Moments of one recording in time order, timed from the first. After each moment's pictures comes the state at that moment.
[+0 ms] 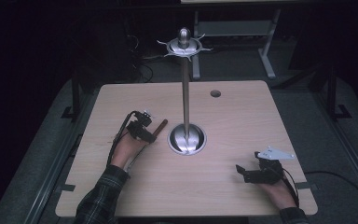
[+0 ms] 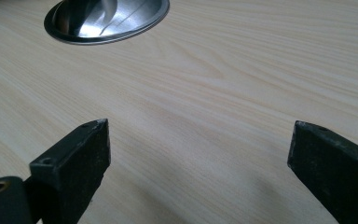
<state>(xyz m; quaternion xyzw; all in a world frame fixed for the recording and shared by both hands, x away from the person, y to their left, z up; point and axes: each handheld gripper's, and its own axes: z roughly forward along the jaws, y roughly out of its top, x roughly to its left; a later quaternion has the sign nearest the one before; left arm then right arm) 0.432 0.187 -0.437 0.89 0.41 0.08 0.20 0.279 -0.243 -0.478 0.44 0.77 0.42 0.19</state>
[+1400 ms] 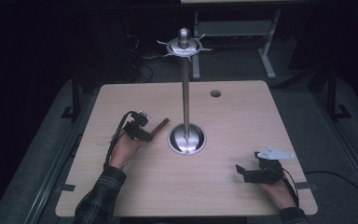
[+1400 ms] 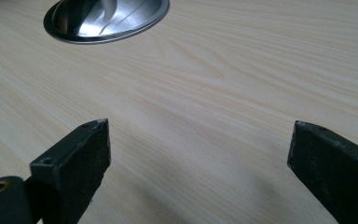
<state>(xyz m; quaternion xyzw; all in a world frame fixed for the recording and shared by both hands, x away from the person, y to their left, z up) 0.429 0.199 -0.433 0.88 0.42 0.08 0.23 0.280 -0.242 -0.478 0.45 0.77 0.42 0.19</state>
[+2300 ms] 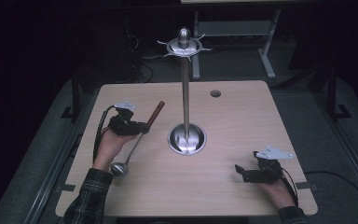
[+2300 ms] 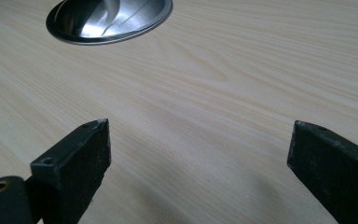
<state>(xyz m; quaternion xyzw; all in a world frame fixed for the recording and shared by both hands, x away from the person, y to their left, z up) 0.402 0.230 -0.377 0.84 0.37 0.06 0.39 0.281 -0.240 -0.478 0.44 0.77 0.42 0.19</state>
